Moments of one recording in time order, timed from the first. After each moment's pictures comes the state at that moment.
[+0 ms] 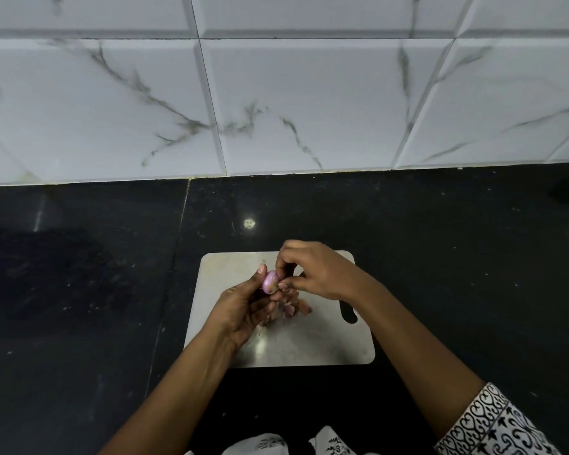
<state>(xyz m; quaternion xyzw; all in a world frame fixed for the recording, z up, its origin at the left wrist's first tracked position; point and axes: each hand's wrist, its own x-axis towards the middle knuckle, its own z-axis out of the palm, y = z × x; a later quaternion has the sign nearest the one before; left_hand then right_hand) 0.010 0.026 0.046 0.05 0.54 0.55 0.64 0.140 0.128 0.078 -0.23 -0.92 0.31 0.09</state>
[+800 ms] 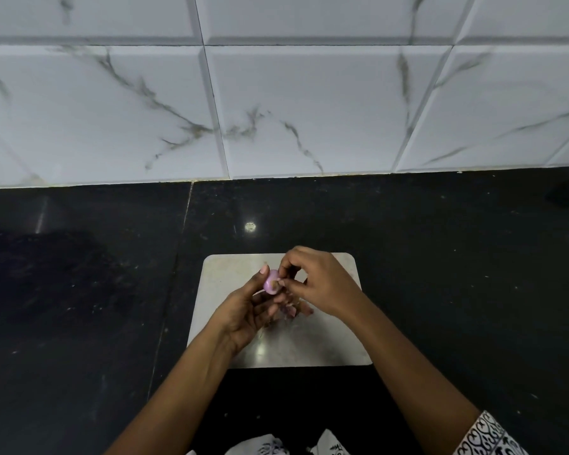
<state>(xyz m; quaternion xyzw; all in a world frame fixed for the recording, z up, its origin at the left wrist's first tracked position) 0.011 0.023 0.049 0.03 0.53 0.54 0.65 0.143 0.107 0.065 -0.28 -0.88 0.31 0.23</state>
